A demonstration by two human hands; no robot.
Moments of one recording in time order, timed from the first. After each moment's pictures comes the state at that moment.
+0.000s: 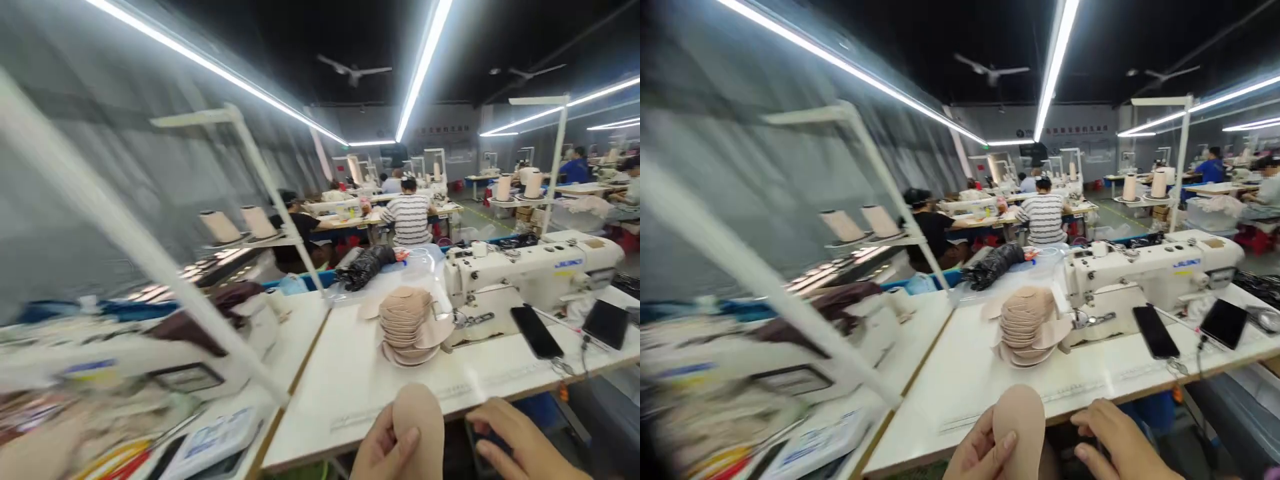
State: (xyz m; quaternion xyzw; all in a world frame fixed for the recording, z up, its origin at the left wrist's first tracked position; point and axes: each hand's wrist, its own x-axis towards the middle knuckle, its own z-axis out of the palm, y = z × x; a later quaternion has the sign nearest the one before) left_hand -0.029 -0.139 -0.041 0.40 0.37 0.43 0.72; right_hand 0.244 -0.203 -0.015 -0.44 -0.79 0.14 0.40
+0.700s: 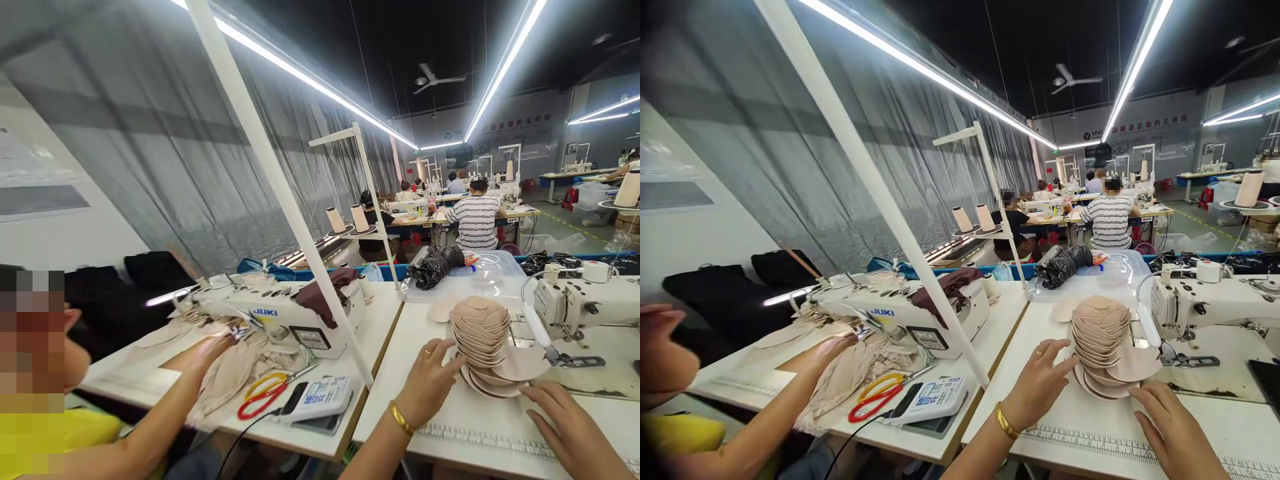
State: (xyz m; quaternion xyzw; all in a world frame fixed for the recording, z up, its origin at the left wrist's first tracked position) left_hand -0.096 -0.013 -0.015 0.87 0.42 0.26 0.09; right_hand 0.227 -0.078 -0.086 -0.43 -0.81 -0.05 0.38
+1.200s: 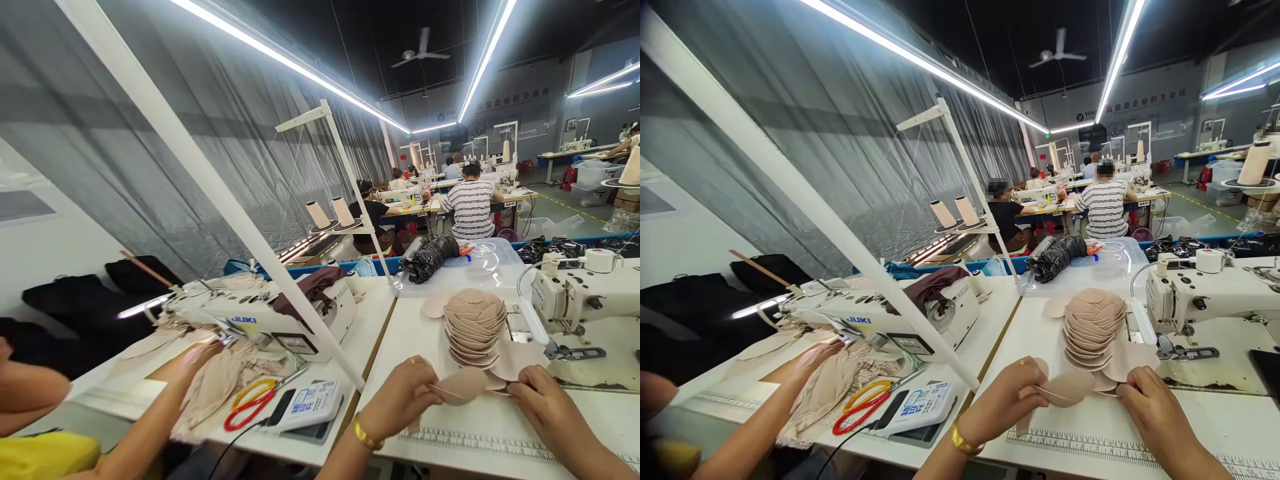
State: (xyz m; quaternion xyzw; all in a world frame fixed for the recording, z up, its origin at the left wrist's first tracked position) left_hand -0.127 -0.022 0.009 0.84 0.42 0.24 0.26; right_hand 0.209 -0.055 -0.076 -0.43 -0.83 -0.05 0.34
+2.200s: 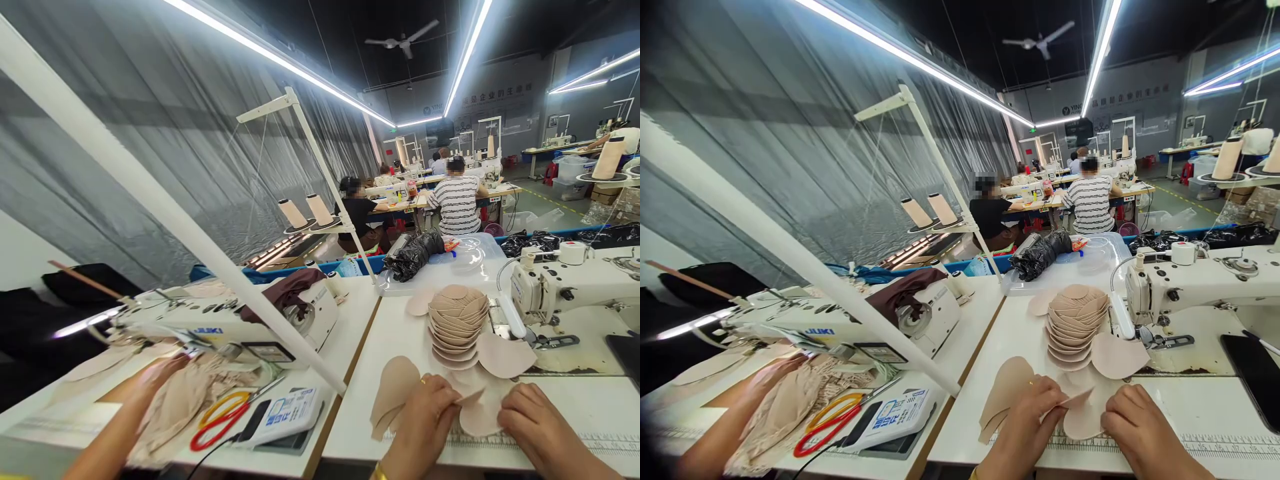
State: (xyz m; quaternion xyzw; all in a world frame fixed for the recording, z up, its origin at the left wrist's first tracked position) left_hand -0.058 -0.058 -0.036 0.83 0.42 0.29 0.22; right_hand 0.211 -0.089 -0.066 -0.35 -0.86 0.04 0.37
